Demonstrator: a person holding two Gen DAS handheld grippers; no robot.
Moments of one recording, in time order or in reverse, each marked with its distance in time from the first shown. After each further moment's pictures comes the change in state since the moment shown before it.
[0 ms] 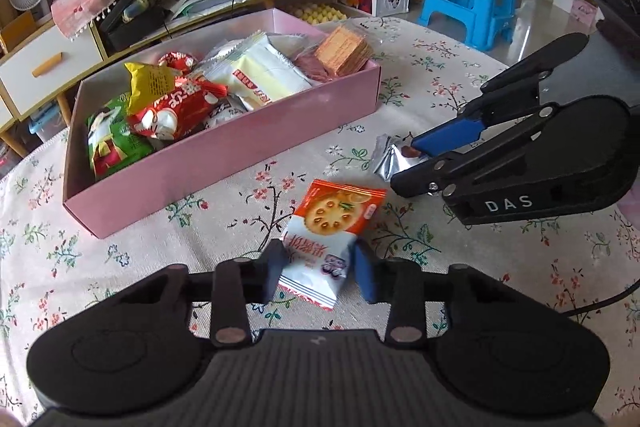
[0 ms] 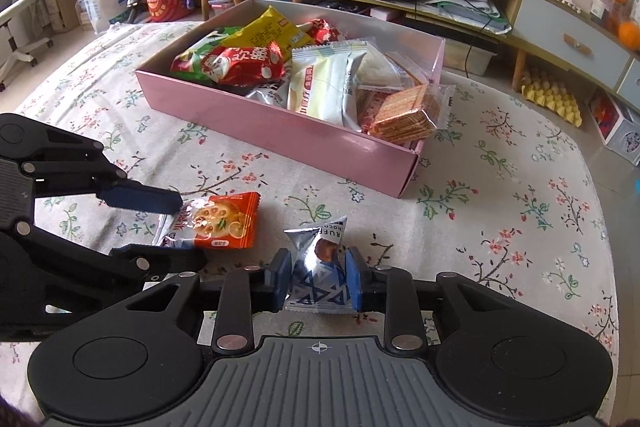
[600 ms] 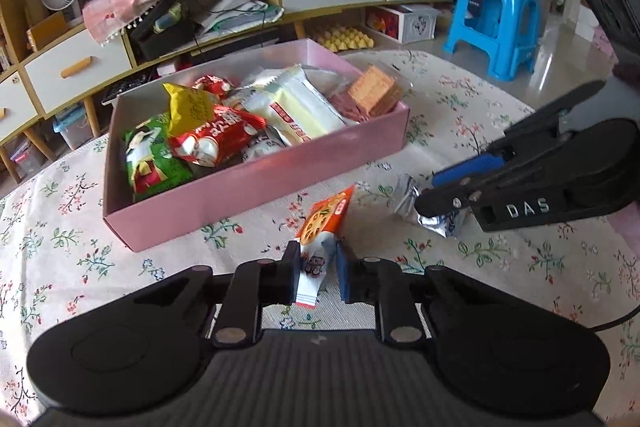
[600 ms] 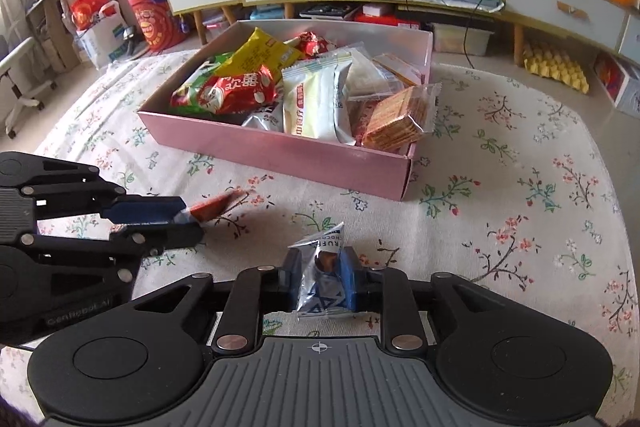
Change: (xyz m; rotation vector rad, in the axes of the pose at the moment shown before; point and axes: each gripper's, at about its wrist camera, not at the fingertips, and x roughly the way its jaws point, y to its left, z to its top) left arm -0.012 0.009 0.011 -0.080 -0.058 0.056; right arm -0.008 -0.016 0.008 0.139 0.002 0.079
